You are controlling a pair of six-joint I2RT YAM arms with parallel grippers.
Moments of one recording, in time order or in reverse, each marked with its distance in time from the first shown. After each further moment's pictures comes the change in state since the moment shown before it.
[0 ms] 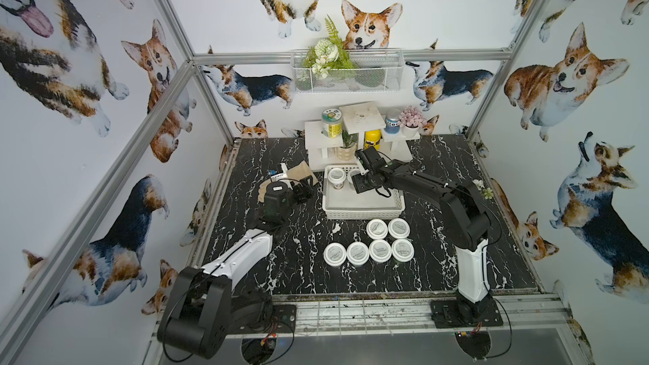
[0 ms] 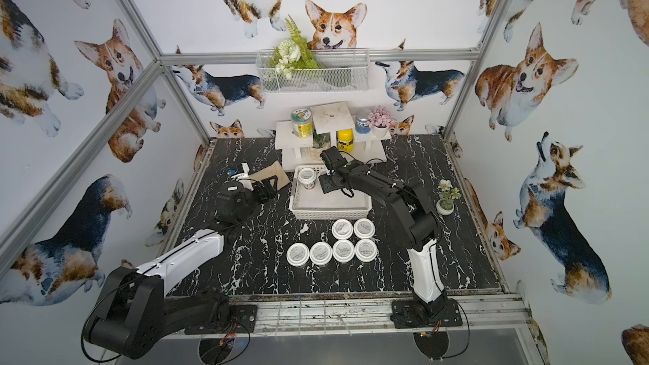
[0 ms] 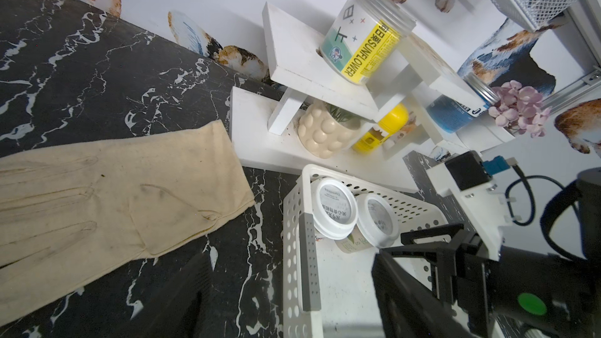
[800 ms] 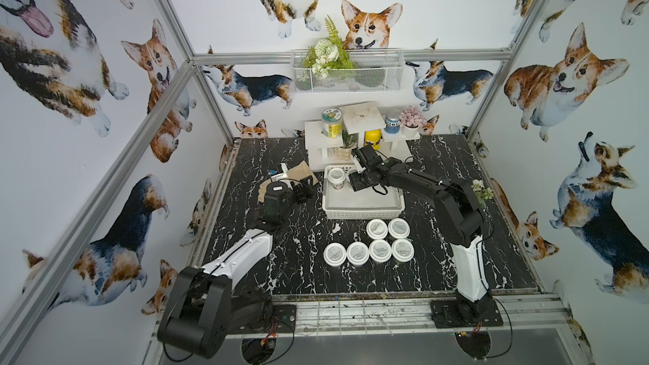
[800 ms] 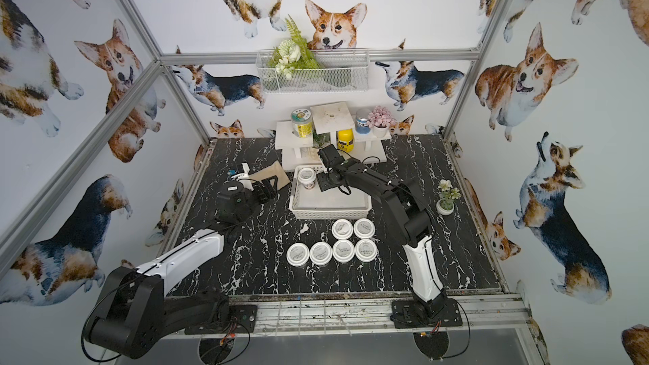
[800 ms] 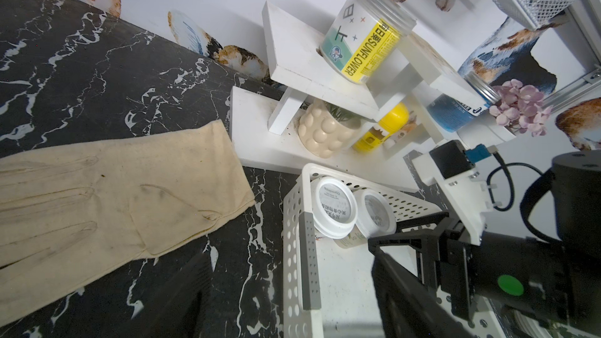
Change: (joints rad) left arm 0.000 0.002 0.001 0.000 0.000 0.003; right arm -0.004 0.061 0.072 -0.007 -0.023 -0.017
